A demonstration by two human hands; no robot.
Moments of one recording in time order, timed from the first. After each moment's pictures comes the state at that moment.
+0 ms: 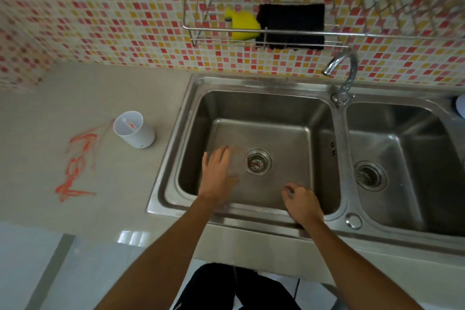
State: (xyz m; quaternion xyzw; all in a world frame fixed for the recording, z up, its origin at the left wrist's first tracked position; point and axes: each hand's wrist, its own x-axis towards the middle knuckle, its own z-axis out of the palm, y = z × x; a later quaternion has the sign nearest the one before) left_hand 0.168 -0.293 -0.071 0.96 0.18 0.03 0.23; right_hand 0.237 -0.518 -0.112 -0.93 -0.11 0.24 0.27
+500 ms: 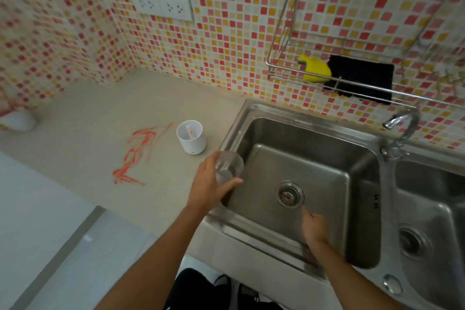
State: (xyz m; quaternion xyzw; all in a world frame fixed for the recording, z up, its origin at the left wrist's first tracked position) left_hand 0.088 -0.213 -0.017 0.85 0.31 0.18 0.39; right_hand 0.236 -0.445 -0.118 -0.88 0.04 0.25 0.40
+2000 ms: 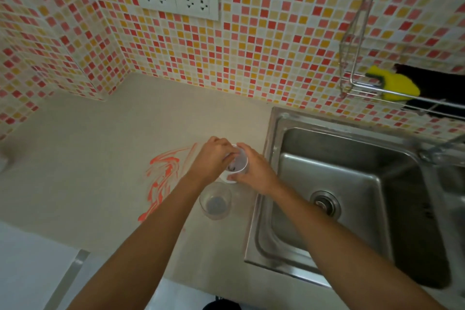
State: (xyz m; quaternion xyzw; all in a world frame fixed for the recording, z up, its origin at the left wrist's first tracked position) left_hand 0.122 0.024 -0.006 0.97 0.07 0.11 0.20; right_hand 0.204 -0.113 -0.037 -0.83 -0.33 0.26 0.36
